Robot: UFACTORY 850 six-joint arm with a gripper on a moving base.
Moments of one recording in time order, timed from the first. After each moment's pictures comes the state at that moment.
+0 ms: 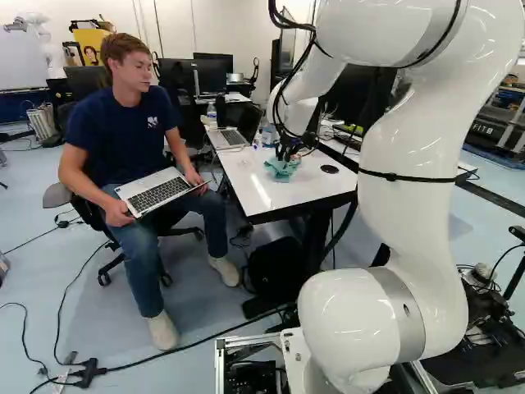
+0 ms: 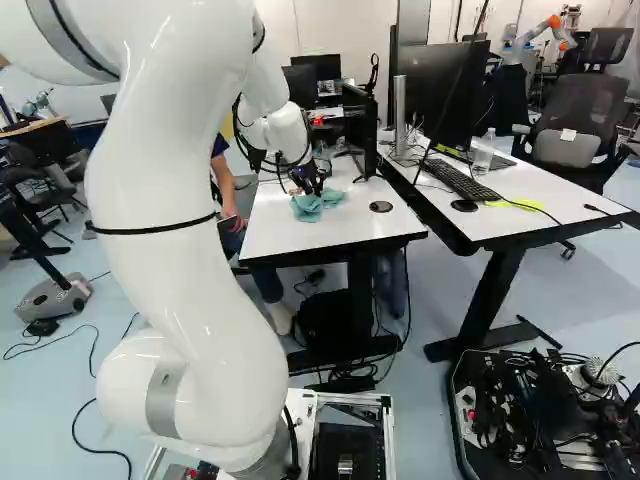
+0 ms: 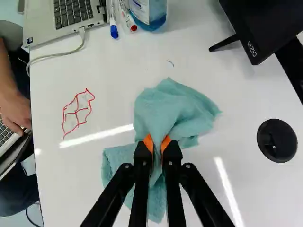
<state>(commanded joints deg) -2.2 -17.9 -62.3 1.0 -11.5 0.0</state>
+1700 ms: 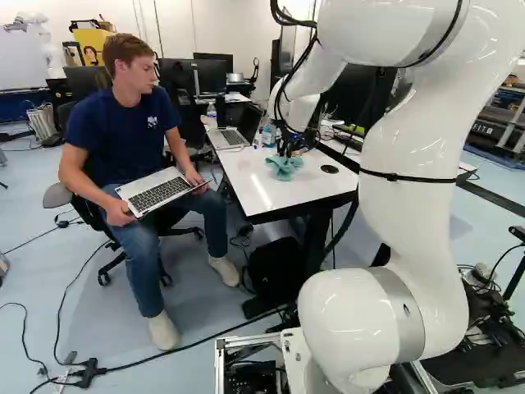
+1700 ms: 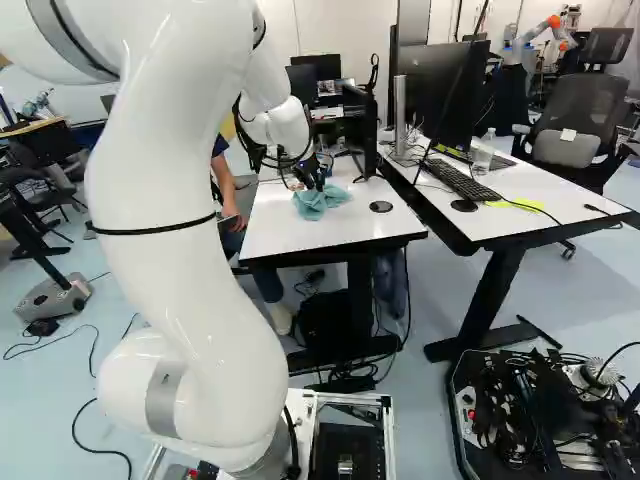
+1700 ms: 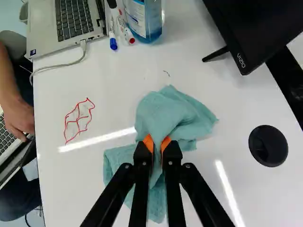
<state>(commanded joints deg) -2.8 -19.7 -65.4 1.0 -11.5 0.0</state>
